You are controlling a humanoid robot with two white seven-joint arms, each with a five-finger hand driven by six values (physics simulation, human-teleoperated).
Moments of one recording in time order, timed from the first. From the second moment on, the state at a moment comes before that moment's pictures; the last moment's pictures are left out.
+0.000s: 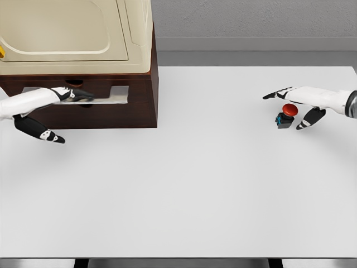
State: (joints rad) left arm -0.63 1.09 -0.79 -1.45 0.28 -0.61 -0.43; right arm -0.84 -0.77 0.85 -0.93 0.20 -0.61 0.50
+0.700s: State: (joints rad) left arm -0.62 1.13 -0.80 -1.48 0.32 -0.61 -0.48; right arm -0.84 -0.77 0.86 -0.93 0.20 -0.61 0.52
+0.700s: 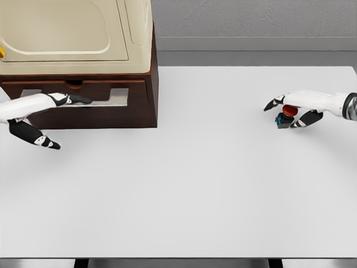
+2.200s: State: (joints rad) left arm -0.56 1.20 -0.79 -1.54 0.43 -0.60 -0.48; right arm -1.03 -0.93 0.84 -1.60 -0.06 -0.61 0.50
